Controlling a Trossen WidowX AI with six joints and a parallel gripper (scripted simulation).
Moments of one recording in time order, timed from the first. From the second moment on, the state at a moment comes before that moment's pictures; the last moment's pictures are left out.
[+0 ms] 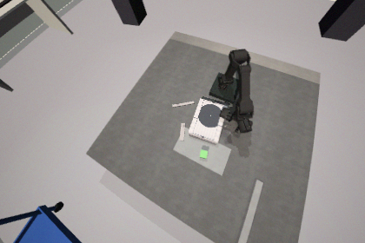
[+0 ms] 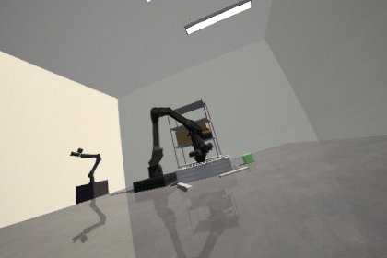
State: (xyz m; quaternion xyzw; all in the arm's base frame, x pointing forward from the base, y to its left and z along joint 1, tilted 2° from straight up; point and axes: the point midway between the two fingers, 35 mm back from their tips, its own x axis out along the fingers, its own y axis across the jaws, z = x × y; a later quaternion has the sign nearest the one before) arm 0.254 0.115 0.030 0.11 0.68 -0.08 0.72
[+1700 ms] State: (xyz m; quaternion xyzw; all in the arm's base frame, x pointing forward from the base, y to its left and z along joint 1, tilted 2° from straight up) arm 0.249 0.114 0.006 0.10 0.69 -0.08 0.71
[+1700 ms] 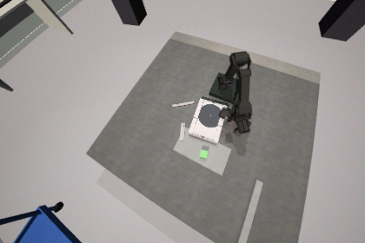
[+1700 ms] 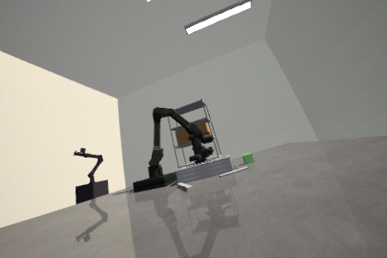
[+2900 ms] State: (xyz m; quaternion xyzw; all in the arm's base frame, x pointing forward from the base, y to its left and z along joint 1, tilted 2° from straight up) arm 0.248 0.113 0.069 -0.03 0.69 0.05 0.72
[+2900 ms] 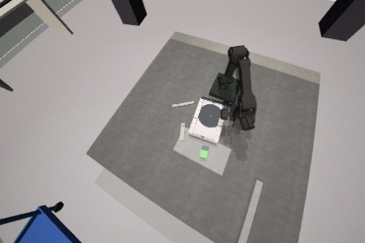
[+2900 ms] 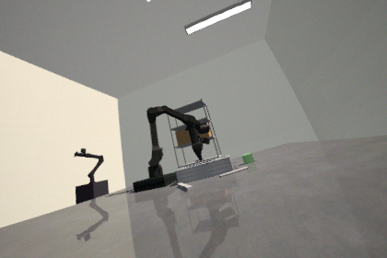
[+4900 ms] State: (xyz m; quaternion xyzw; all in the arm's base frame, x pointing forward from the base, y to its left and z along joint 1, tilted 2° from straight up) arm 0.247 0.112 0.020 -0.26 0.64 0.26 0.68
